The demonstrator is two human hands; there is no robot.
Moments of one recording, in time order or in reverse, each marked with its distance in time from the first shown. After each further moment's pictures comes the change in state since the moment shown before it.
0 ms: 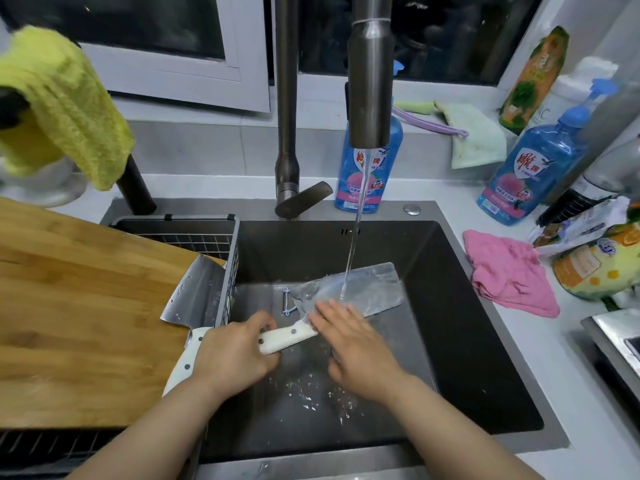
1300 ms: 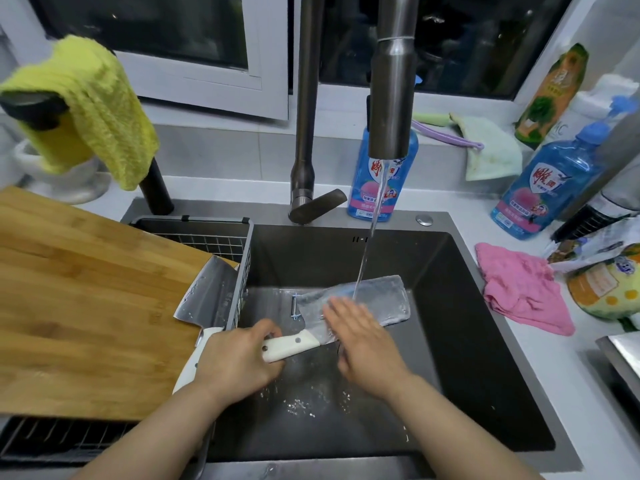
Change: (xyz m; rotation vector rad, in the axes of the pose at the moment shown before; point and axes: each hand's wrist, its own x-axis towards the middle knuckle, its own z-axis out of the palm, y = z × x) left_hand -0.010 -0.007 -0.006 -0.059 0.046 0.037; right_hand 0.013 0.004 0.003 -0.087 0.005 0.056
